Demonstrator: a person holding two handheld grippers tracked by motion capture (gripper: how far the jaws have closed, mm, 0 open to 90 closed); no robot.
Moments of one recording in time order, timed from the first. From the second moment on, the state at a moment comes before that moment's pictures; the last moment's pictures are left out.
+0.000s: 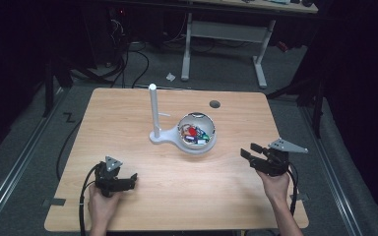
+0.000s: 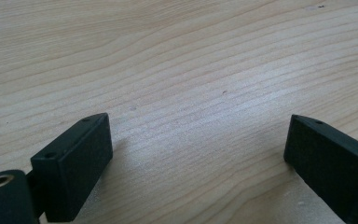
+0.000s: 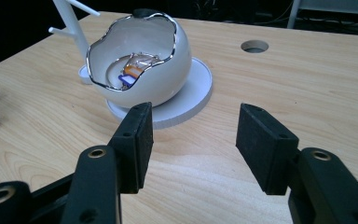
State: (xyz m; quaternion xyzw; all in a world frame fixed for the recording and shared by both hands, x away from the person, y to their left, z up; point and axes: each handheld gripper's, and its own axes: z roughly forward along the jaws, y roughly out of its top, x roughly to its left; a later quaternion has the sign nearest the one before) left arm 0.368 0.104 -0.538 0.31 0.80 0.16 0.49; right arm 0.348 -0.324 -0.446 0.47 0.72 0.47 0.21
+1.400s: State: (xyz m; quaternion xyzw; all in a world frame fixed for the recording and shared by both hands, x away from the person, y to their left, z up) left arm 0.368 0.104 -0.538 0.31 0.80 0.16 0.49; right arm 0.355 -0.297 -0.511 0.48 0.75 0.40 0.20
